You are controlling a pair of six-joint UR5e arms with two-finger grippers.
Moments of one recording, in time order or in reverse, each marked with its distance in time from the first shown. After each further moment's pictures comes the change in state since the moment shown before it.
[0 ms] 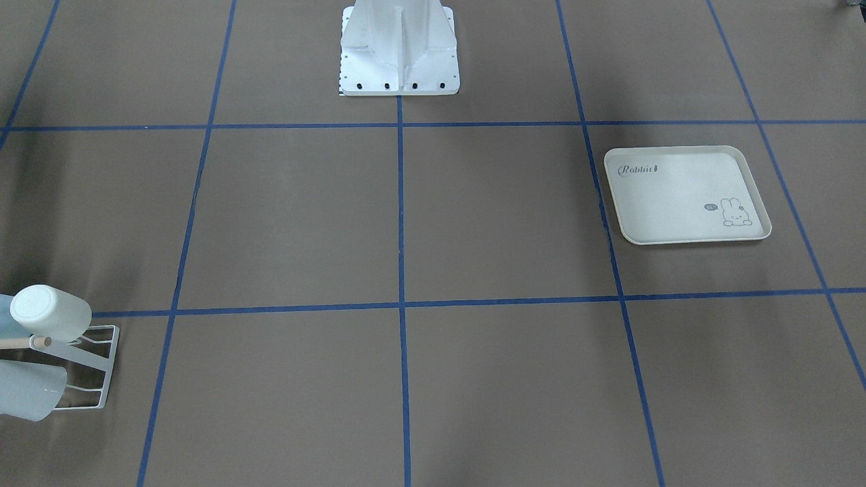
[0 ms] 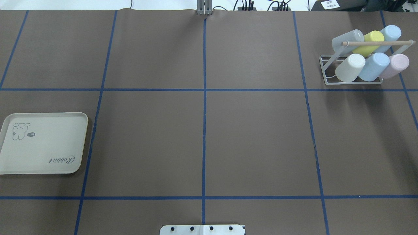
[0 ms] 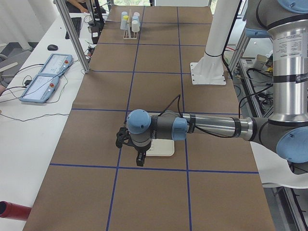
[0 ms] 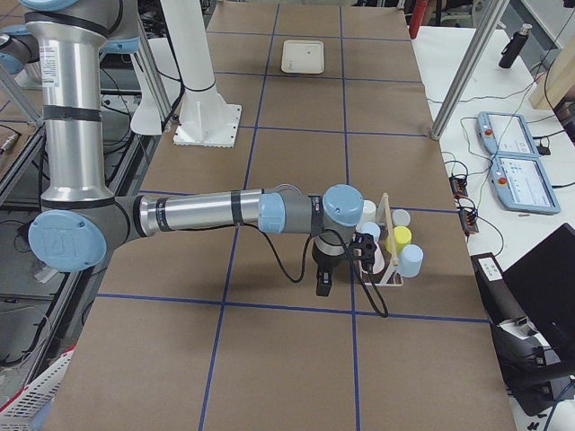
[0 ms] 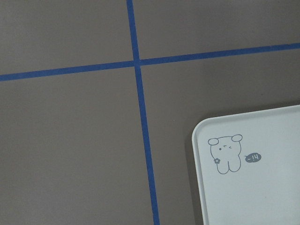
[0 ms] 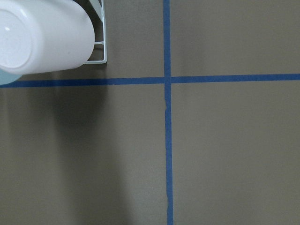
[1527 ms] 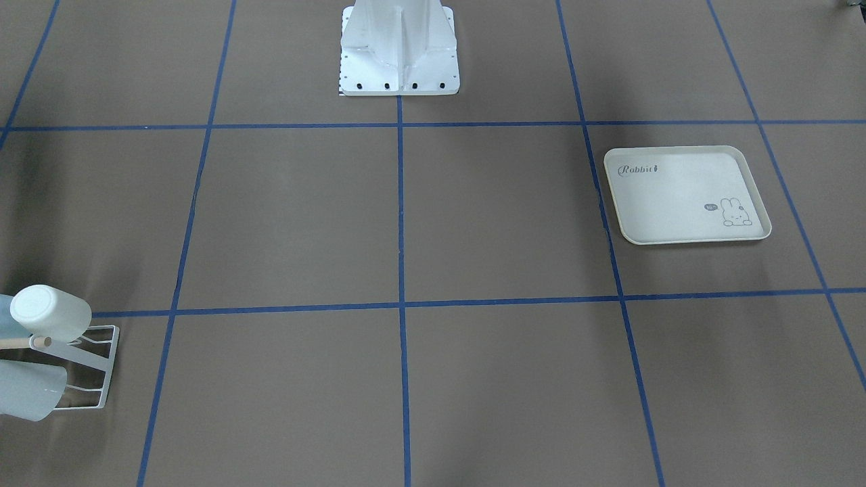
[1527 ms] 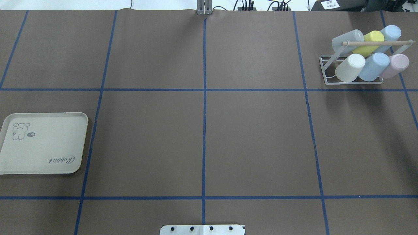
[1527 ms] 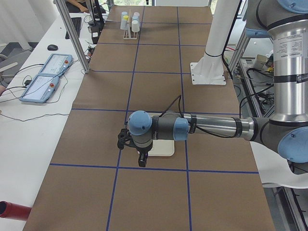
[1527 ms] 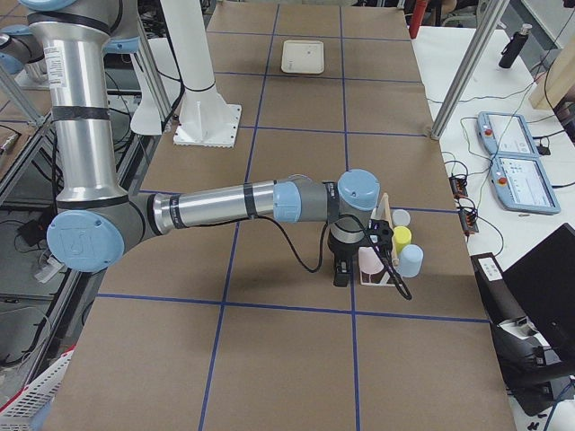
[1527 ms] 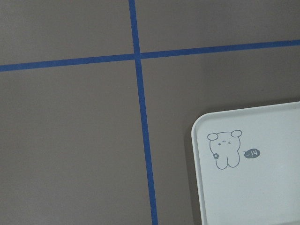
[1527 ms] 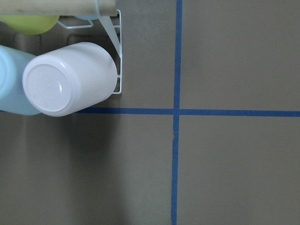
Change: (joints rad) left arm -0.001 0.009 -0.005 0.031 -0.006 -0.002; right arm 0.005 0.059 -0.007 -0.004 -0.014 -0.012
